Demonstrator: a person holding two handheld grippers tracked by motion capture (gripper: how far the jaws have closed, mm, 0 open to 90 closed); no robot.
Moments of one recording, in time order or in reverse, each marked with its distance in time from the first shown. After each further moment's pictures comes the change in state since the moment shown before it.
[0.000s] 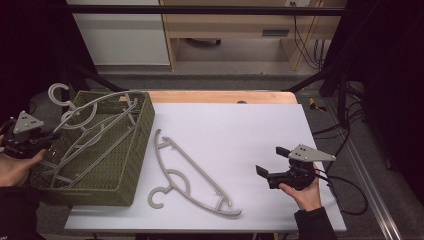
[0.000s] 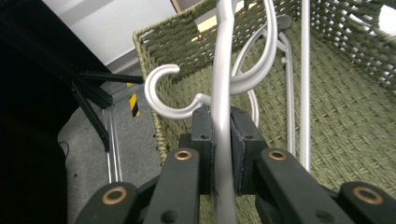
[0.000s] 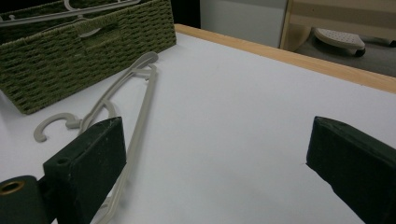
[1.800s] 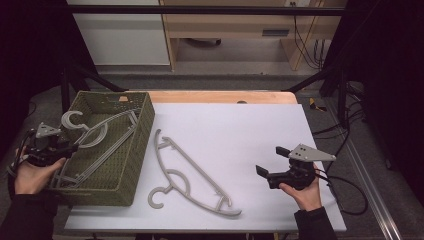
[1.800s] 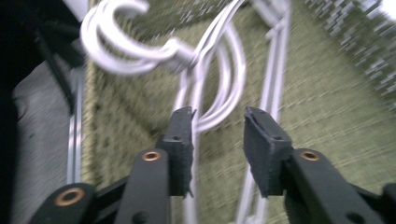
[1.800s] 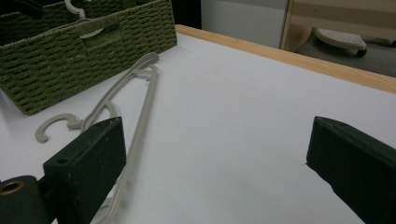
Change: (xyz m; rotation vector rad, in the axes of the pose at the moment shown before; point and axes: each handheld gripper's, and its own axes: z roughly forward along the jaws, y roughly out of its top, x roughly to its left) left arm -0.033 -0.015 0.026 0.064 -0.068 -0.175; right arm 0.000 0.001 0.000 -0.001 0.005 0.002
